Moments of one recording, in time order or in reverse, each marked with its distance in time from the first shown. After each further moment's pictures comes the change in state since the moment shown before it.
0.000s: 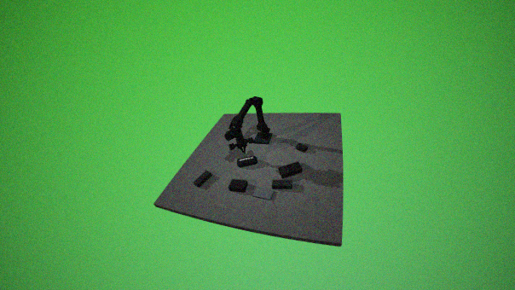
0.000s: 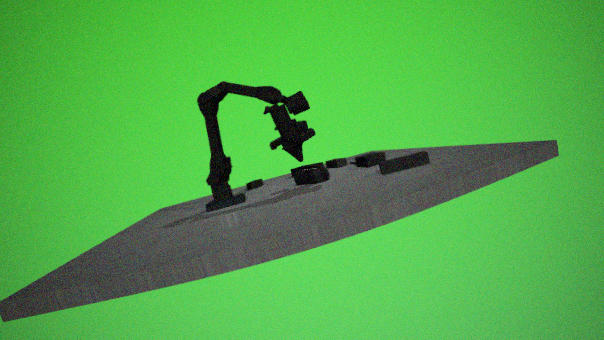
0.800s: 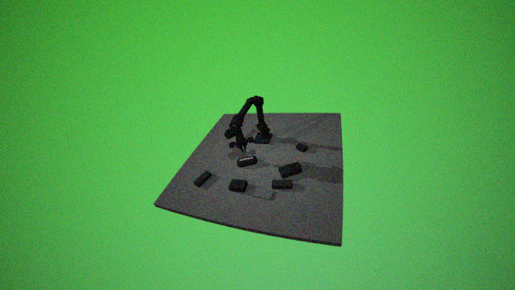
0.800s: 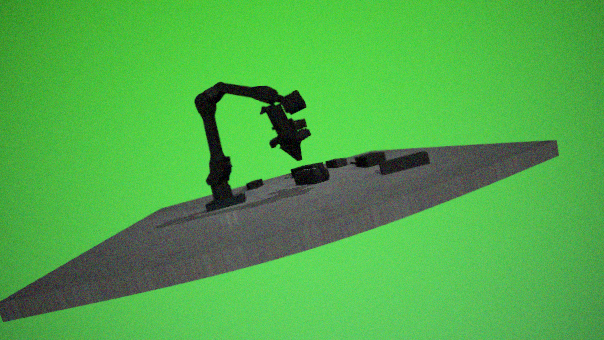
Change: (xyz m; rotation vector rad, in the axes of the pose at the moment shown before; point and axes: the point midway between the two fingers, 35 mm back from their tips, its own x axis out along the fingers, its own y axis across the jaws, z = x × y) arm -0.006 0.003 -0.004 0.152 -0.038 -0.001
